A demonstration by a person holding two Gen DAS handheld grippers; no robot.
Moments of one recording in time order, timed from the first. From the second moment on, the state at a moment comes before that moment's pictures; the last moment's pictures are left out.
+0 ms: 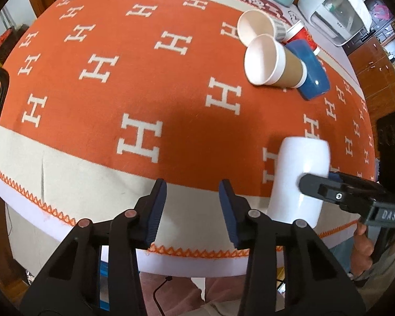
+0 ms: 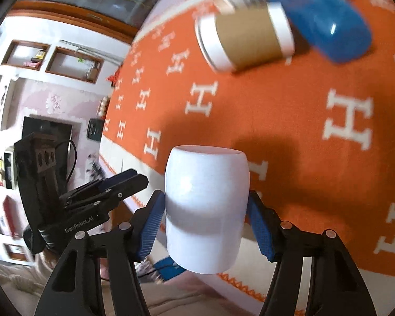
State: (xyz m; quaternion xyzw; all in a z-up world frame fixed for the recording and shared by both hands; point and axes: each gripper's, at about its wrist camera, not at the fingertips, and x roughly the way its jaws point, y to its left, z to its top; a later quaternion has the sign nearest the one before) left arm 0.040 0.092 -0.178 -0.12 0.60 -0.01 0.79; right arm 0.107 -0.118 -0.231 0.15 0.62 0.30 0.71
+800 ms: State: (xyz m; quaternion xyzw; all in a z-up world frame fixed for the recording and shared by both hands) left arm 0.035 0.069 -0.170 -0.08 0.55 -0.03 0.83; right arm 0.021 -0.115 -0.221 -0.01 0.37 0.24 0.90
